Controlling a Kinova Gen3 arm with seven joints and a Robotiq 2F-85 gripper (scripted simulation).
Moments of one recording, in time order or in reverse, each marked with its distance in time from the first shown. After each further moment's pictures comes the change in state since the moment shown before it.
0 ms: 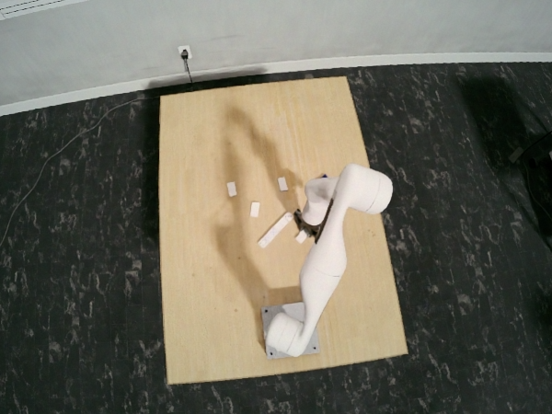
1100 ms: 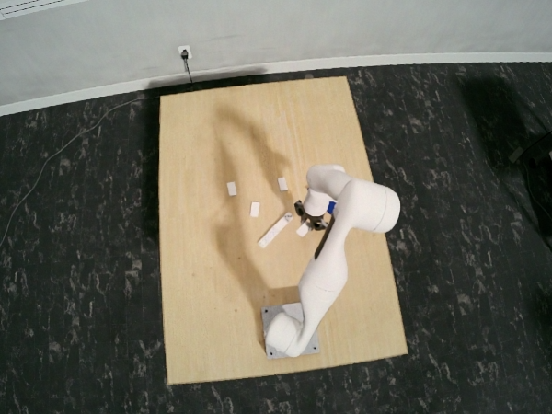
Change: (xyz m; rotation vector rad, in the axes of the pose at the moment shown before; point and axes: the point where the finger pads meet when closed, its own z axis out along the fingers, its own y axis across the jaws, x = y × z) arm -0.013 -0.001 -0.087 0.000 -0.002 -0.002
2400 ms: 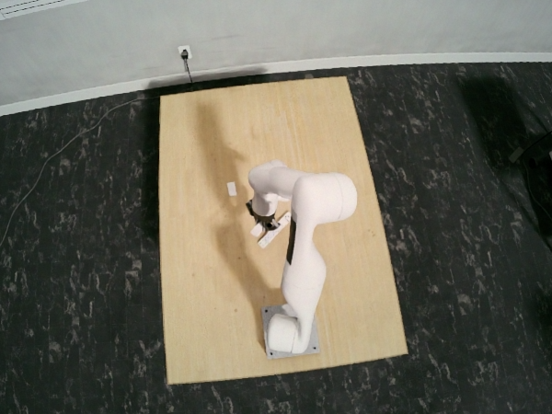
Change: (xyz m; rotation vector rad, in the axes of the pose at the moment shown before) arm -0.114 -0.111 -0.015 0.005 0.003 -0.005
